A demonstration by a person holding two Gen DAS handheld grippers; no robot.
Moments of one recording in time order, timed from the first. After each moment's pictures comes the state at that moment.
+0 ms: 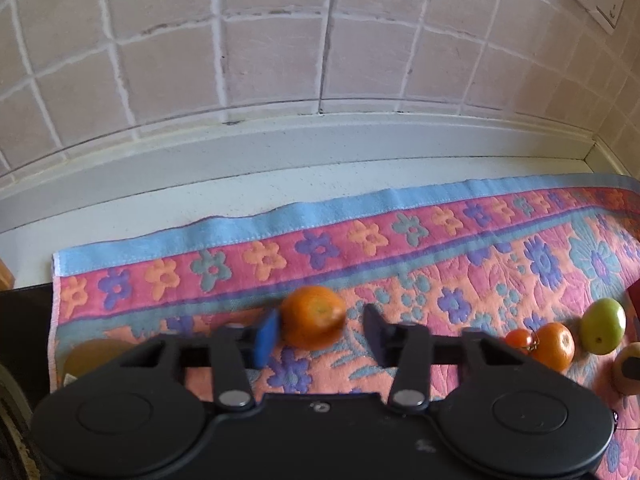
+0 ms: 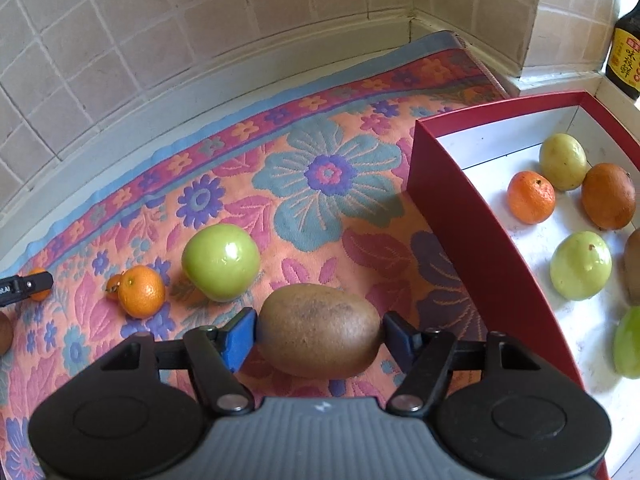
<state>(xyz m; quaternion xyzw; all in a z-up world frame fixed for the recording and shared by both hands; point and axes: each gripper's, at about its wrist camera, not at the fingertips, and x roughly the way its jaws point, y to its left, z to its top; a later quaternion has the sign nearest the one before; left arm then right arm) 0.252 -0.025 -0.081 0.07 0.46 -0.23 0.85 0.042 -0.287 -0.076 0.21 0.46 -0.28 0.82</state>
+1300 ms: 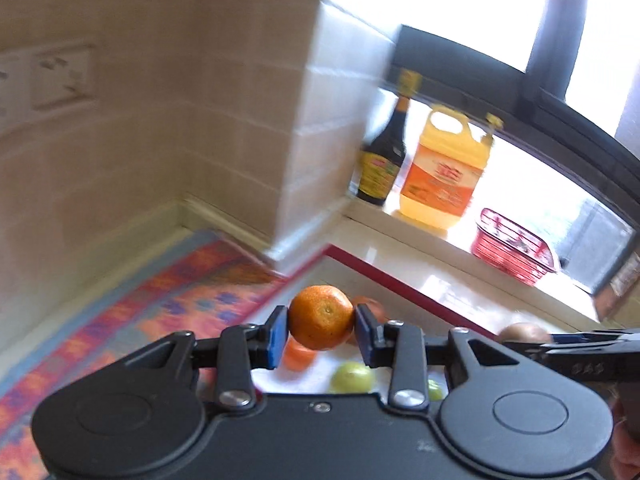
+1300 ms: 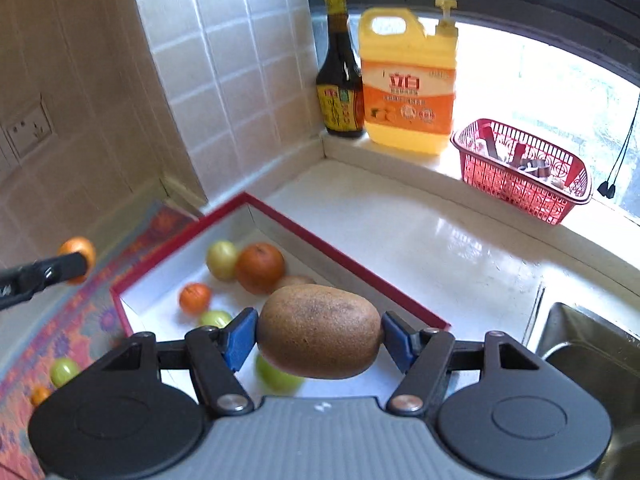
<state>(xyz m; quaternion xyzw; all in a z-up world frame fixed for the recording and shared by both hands) 0.032 -0.296 0.036 0.11 0.31 -0.60 0.73 -0.208 -0.389 0.032 0.24 0.30 -0.48 0.79</state>
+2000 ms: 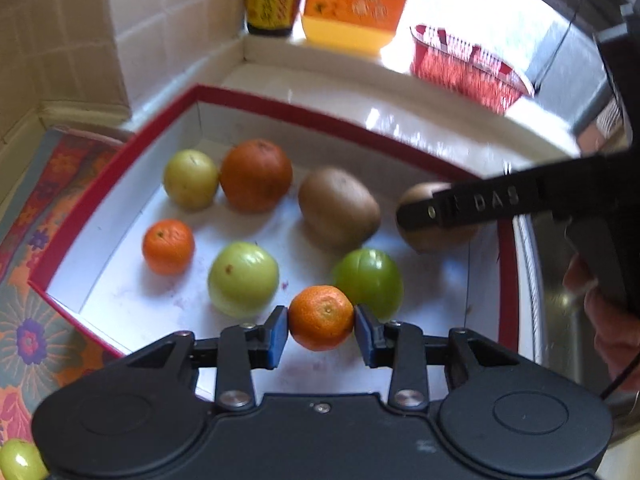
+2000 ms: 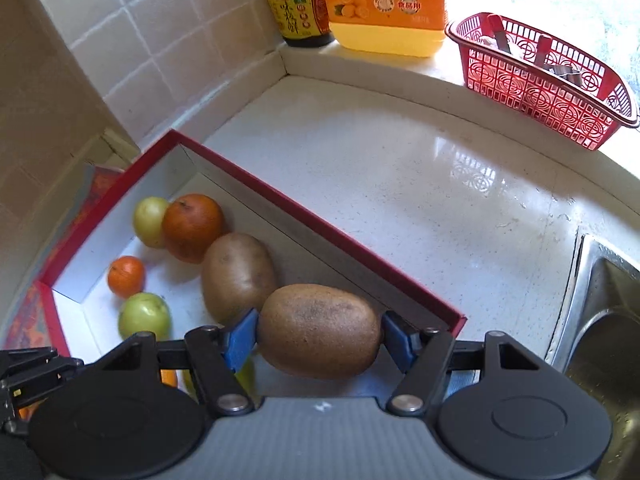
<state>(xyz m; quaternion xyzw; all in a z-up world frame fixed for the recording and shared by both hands) -0.034 -0.381 -0.051 0.30 0.40 -0.63 0.59 -0.203 -0.472 -0.043 0.33 0.37 -0.46 0.74</state>
